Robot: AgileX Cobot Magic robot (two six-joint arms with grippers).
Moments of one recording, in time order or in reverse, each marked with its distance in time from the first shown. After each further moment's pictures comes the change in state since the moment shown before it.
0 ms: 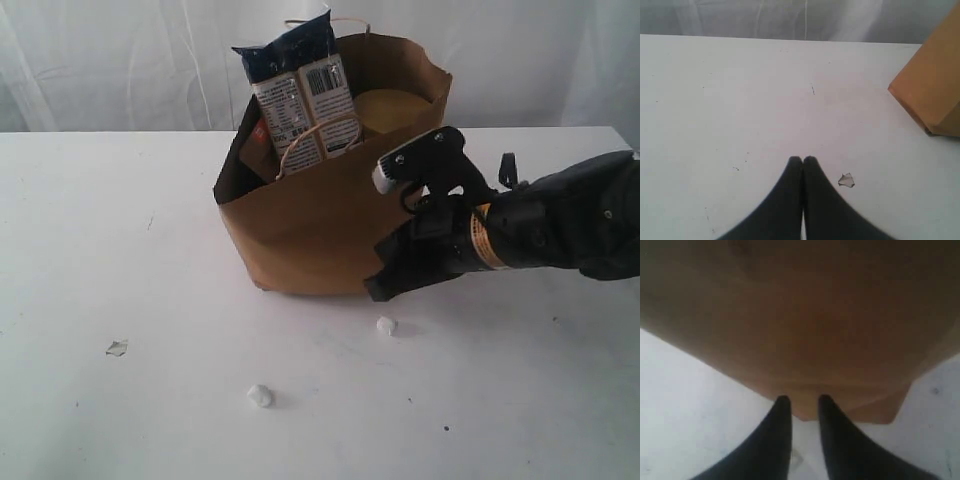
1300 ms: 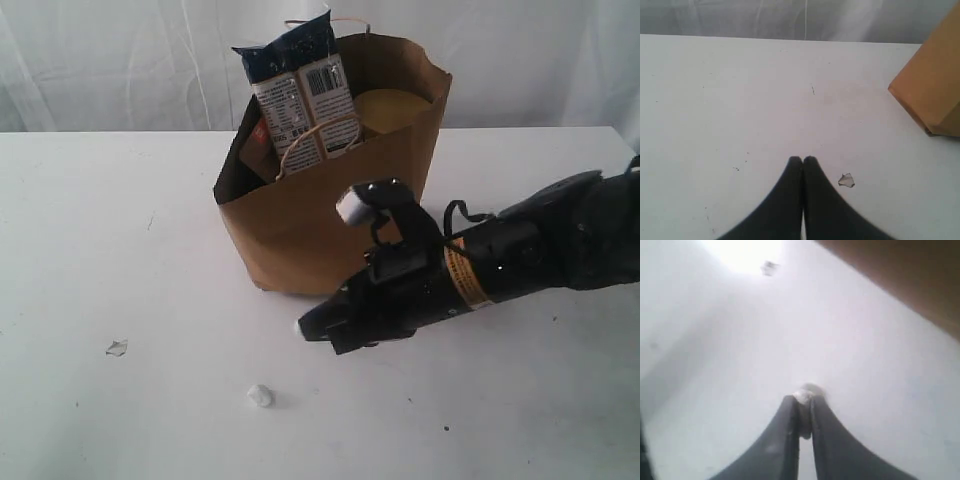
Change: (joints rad) left arm 0.000 0.000 0.000 0.000 0.000 0.000; right arm 0.000 0.069 0.000 0.002 -0.543 0.127
